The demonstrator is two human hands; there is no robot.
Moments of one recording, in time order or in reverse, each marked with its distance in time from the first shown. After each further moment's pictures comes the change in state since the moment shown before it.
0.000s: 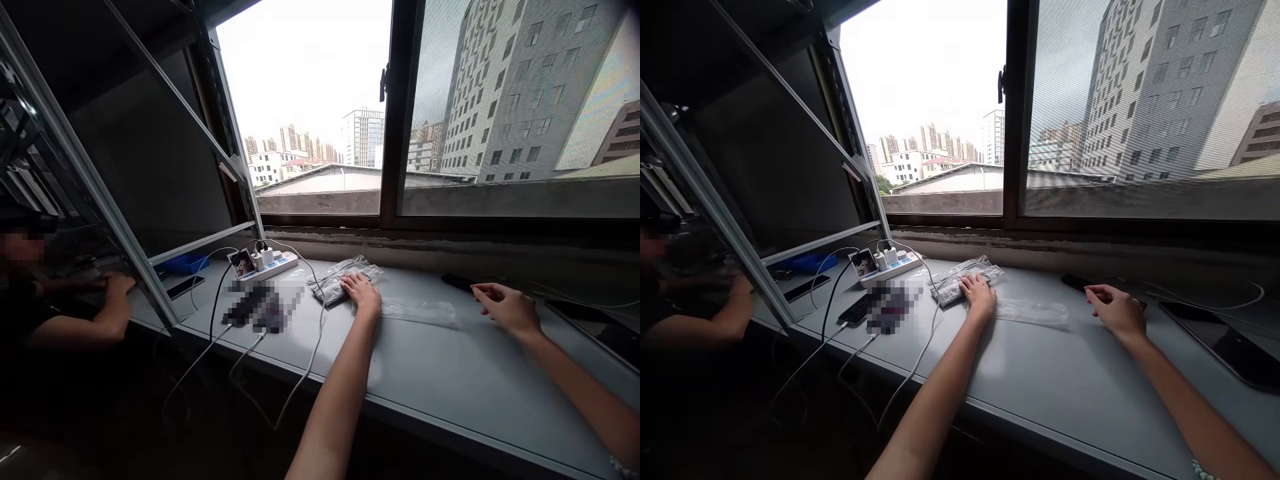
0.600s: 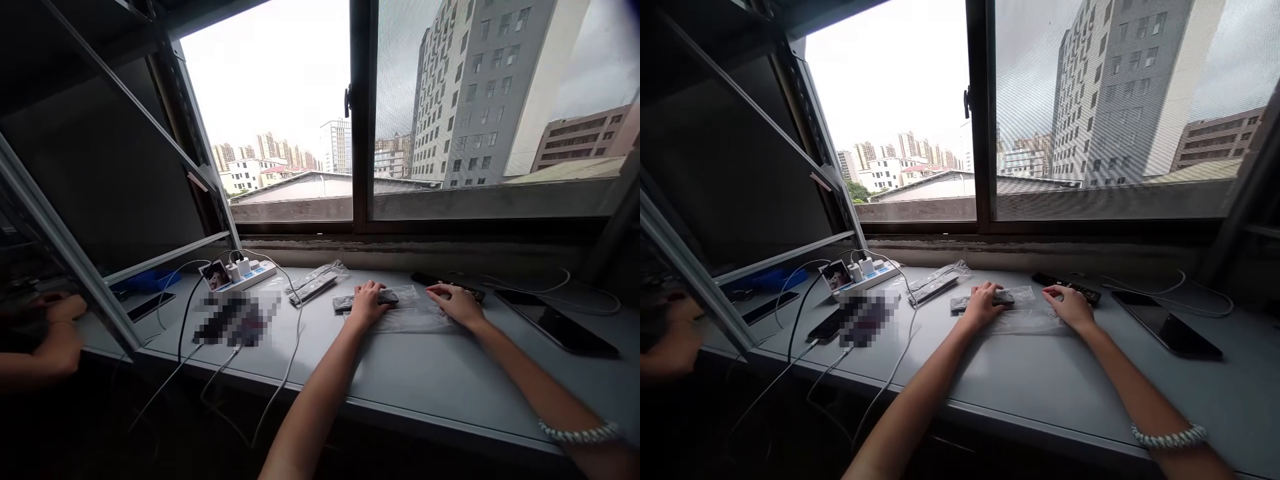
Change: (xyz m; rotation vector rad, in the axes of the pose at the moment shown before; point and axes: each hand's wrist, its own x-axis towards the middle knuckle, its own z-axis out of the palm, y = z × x) left_hand -0.019 0.022 0.002 -0.360 -0.094 0.728; right_hand -0.003 -0.009 0.003 0.008 -0.202 -0.082
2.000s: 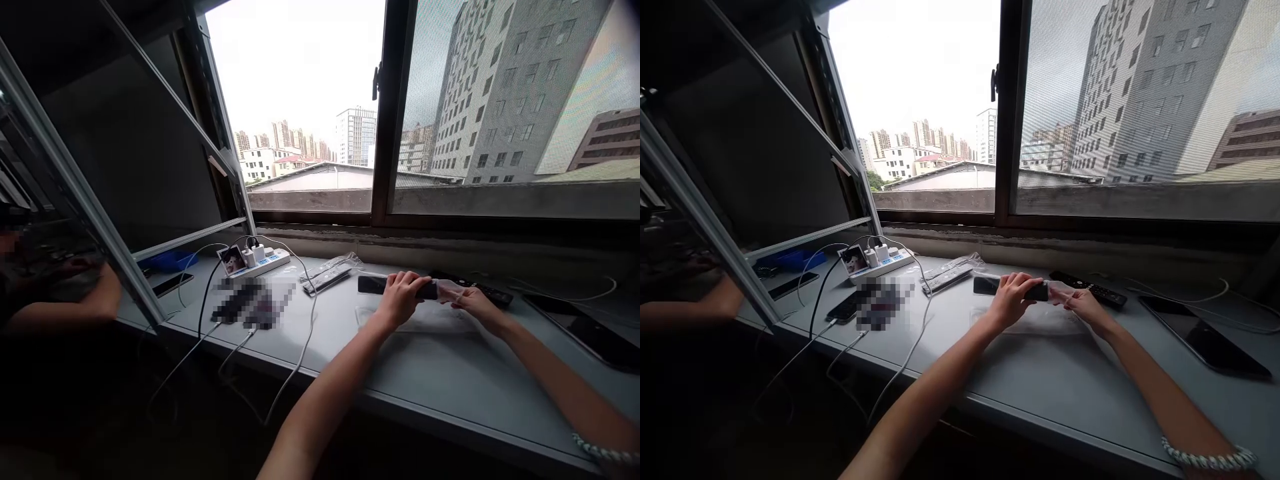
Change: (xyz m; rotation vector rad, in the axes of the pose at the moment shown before) left_hand -0.009 0.035 -0.010 -0.028 0.158 0.258; right_hand -0.003 -0.018 0.002 0.544 -0.235 0.159
